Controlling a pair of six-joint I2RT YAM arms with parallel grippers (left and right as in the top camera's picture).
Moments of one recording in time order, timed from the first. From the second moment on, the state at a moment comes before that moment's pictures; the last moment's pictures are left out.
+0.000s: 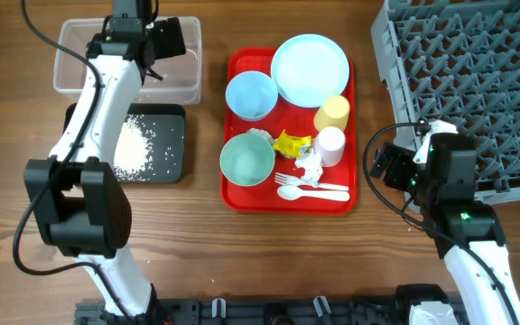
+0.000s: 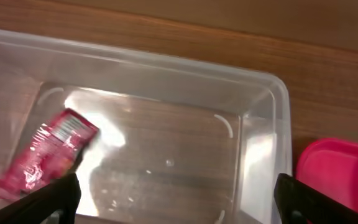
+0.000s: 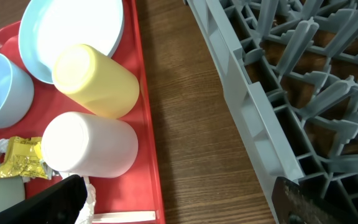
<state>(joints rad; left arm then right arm) -0.09 1.97 1.70 -0.58 -0.16 -0.21 0.02 0.96 0.67 -0.54 -0.02 0.34</state>
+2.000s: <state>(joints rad) -0.45 2.02 1.90 -0.92 0.15 0.03 0.02 0.96 0.67 -0.58 -0.02 0.34</state>
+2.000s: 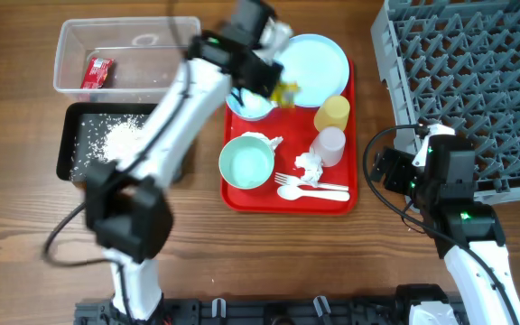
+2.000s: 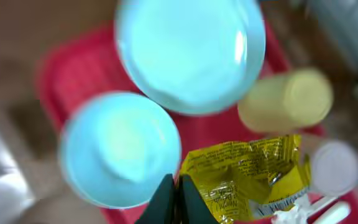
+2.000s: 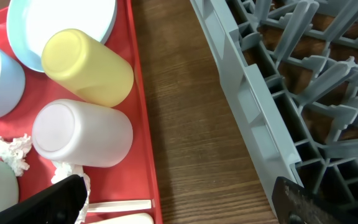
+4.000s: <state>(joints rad) -0.58 2.34 1.92 -1.08 0.06 0.18 0.02 0.97 0.67 -0.56 -0.02 0.34</state>
